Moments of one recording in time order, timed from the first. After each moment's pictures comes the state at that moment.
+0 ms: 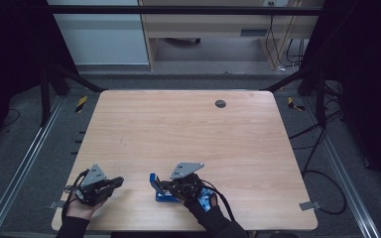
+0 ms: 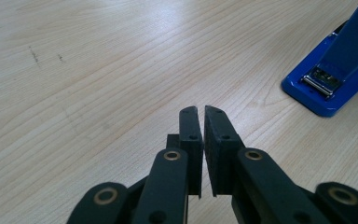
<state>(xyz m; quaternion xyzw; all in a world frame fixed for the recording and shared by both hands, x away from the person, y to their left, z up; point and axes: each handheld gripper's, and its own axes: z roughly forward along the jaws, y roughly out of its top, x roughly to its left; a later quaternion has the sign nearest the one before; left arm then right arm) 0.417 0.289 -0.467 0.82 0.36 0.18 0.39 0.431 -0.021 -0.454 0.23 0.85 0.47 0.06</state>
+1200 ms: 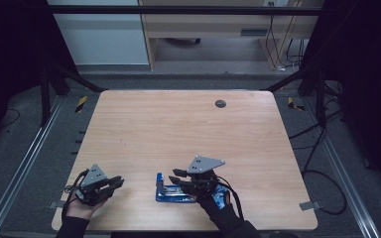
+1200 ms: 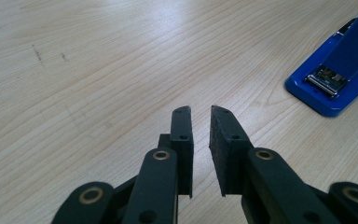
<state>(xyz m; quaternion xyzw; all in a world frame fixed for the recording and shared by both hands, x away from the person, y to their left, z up) 0.418 0.290 -0.468 0.82 0.37 0.18 0.39 0.429 -0.057 -0.427 0.24 0.81 0.52 0.10</state>
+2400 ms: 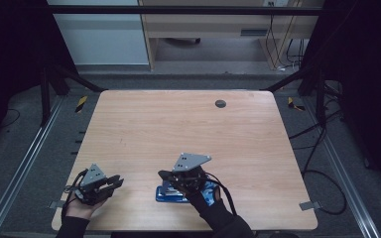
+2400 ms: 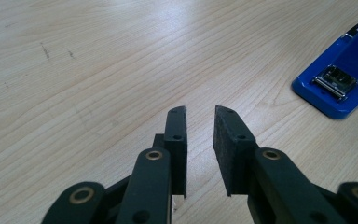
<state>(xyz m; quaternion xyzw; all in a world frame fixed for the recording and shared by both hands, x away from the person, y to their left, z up) 0.418 0.291 -0.468 0.82 0.38 0.19 0.39 0.428 -0.032 -0.409 0.21 0.83 0.51 0.10</state>
